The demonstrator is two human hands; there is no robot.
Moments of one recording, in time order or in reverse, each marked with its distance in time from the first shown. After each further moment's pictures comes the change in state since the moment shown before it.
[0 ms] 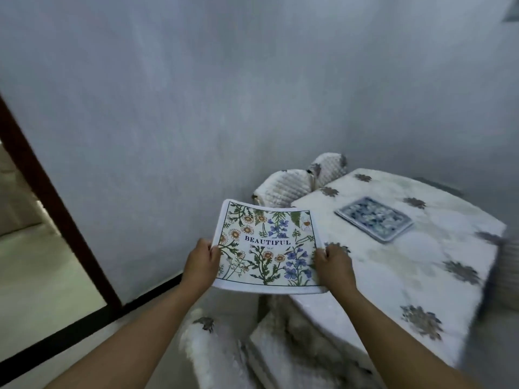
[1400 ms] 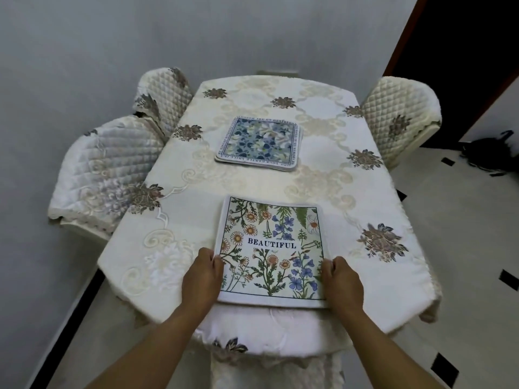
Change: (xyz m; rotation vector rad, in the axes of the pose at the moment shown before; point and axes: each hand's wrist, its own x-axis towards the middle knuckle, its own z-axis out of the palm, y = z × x) left_hand 0.228 -0.021 0.412 0.140 -0.611 0.464; right_hand 0.101 0.266 0.129 -0.220 0.406 0.853
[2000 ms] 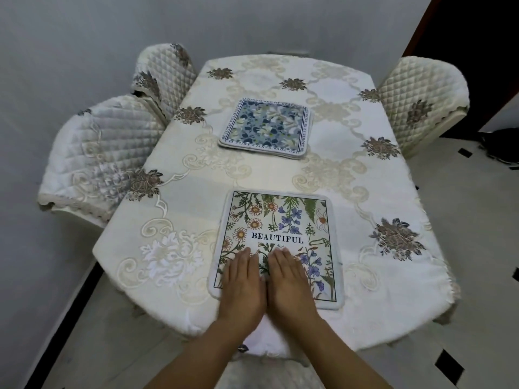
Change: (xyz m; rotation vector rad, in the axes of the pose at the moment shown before) left_hand -0.041 0.023 0.069 0.324 -0.068 0.347; right_hand -0.047 -0.046 0.077 -0.241 -0.163 -0.651
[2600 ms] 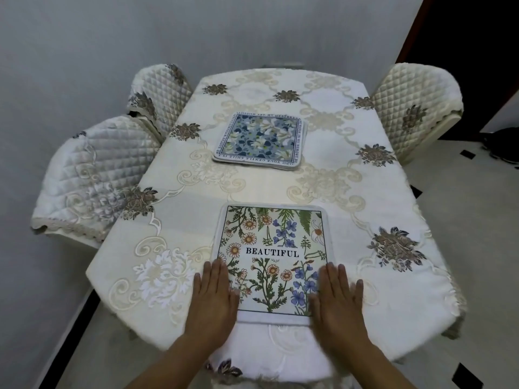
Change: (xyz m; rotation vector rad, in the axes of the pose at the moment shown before) left_hand 0.003 -0.050 -0.006 0.048 -0.121 -0.015; right_hand -0.031 0.085 -0.029 -0.081 -0.098 0.225
